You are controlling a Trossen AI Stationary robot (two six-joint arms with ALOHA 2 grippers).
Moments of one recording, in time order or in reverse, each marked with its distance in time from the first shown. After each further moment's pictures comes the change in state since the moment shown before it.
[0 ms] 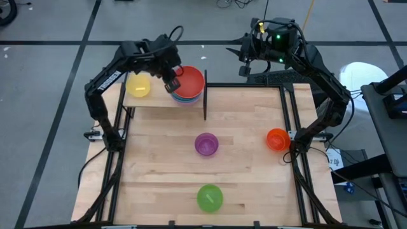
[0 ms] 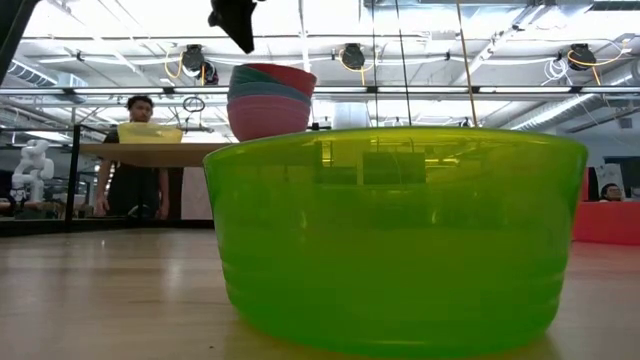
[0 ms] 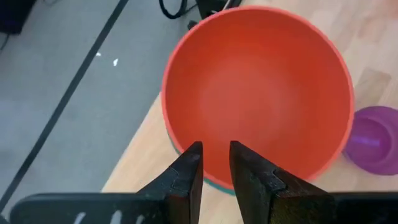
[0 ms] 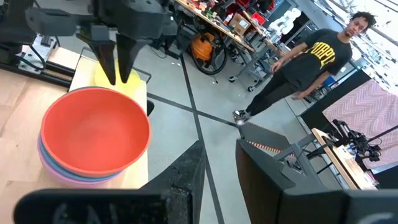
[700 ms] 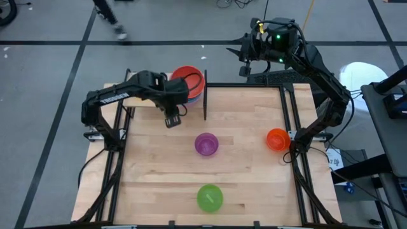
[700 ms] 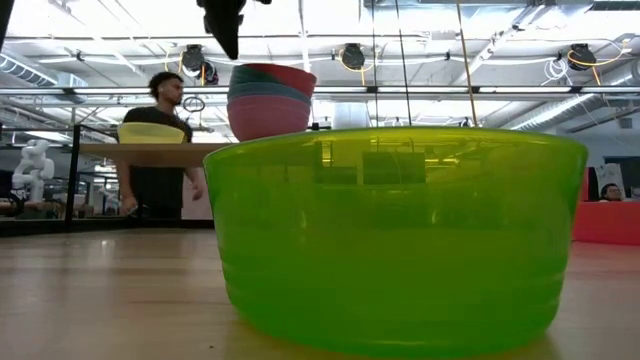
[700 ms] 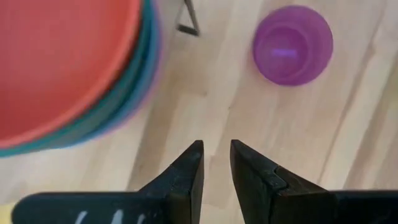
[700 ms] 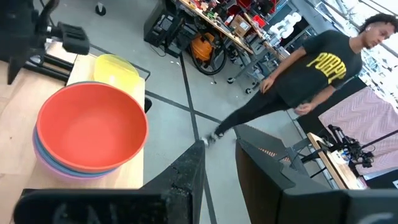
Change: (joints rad) left arm -0.280 -0.094 -0.354 -0.001 0.105 -0.142; right arm 0.000 0.000 0.000 0.000 0.000 -0.046
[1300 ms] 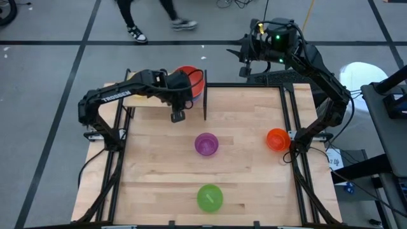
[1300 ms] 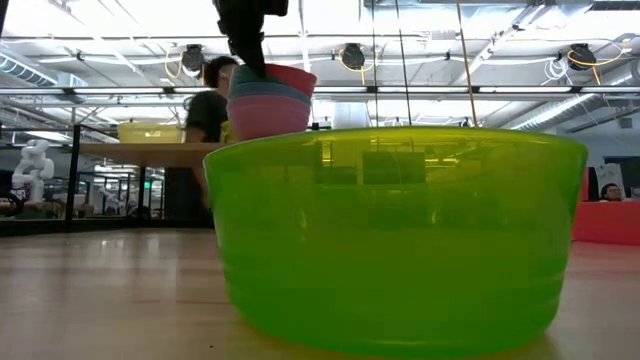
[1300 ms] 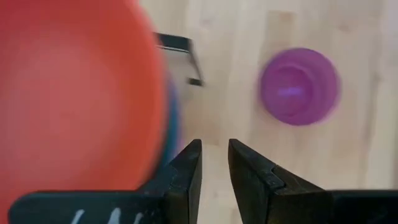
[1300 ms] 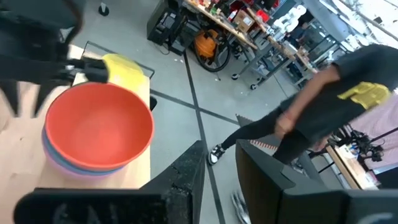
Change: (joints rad) left arm 0.082 -0.035 -0.154 0.302 0.054 0.231; right arm 0.000 0.000 0.000 -0.023 -0.003 0.033
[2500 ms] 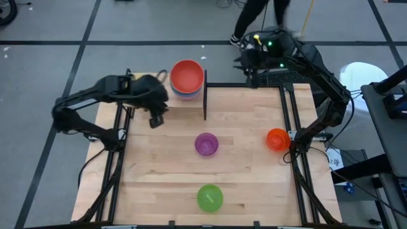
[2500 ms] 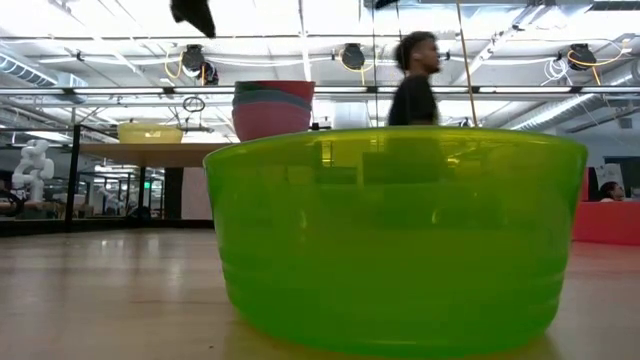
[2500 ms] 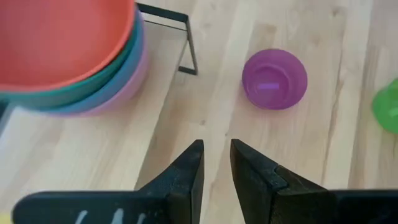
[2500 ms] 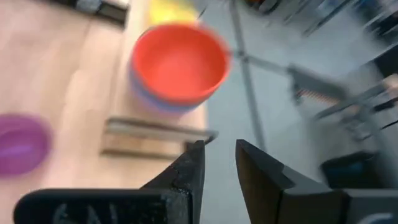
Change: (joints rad) left arm -0.081 -0.329 -0.166 -0.042 -0.045 -0.188; right arm 0.016 0.005 0.000 -0.315 -0.007 0.064
